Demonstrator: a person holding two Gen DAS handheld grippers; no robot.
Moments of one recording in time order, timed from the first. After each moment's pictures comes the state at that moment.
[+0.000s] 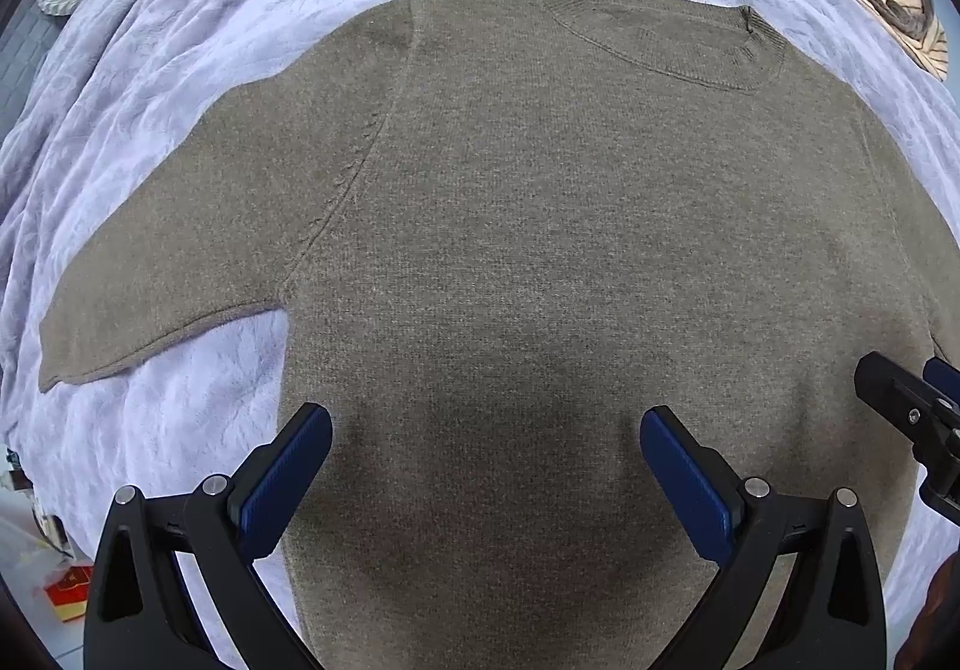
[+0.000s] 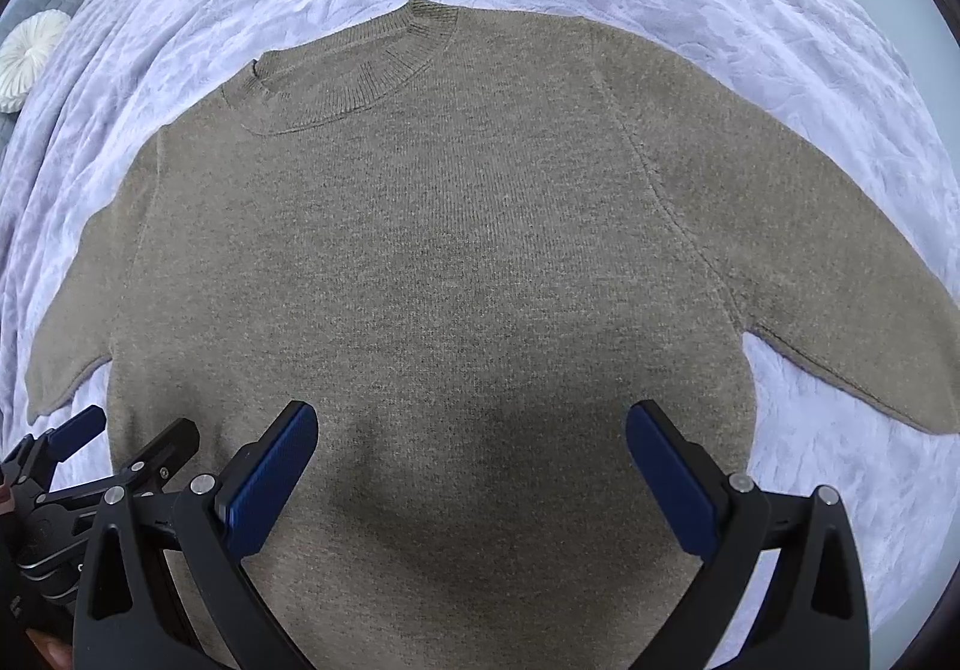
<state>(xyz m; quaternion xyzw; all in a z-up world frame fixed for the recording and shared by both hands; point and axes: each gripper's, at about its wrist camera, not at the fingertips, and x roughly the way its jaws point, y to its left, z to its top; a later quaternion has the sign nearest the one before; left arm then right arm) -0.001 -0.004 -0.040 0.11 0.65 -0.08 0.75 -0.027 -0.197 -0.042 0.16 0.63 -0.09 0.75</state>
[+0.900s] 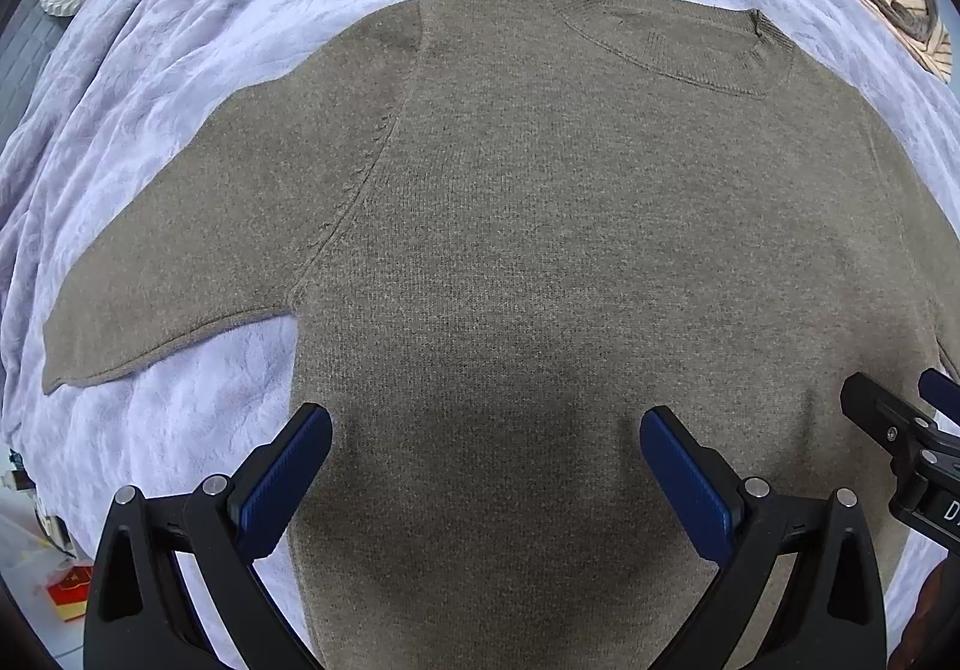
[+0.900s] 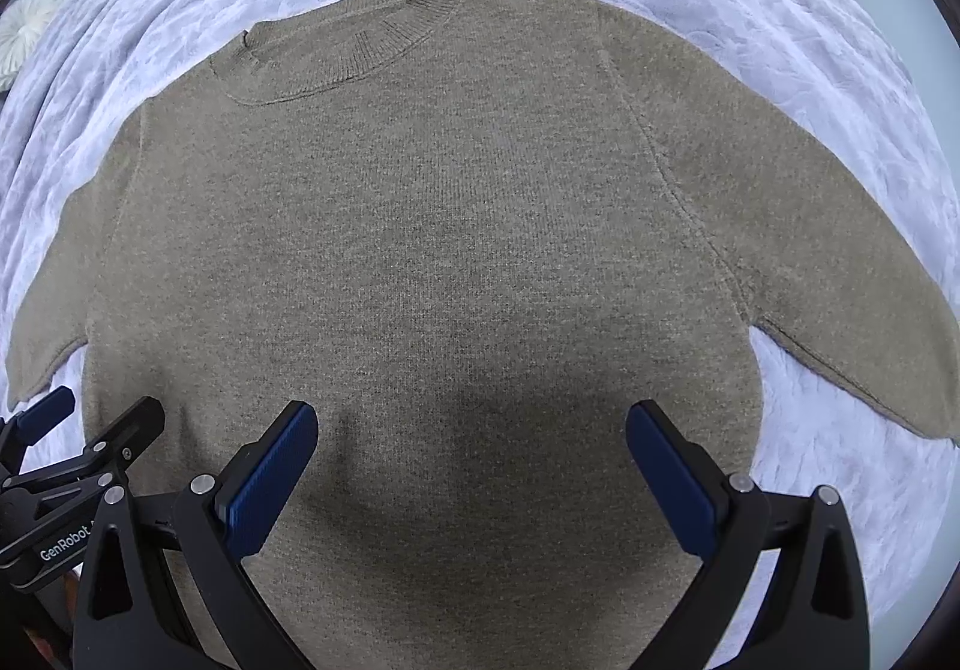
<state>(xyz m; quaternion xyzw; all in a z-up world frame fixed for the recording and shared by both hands) 0.011 -0.004 -0.041 0.11 0.65 -0.07 0.75 -0.024 -0.190 -0.066 0.15 0.65 -0.10 0.74</state>
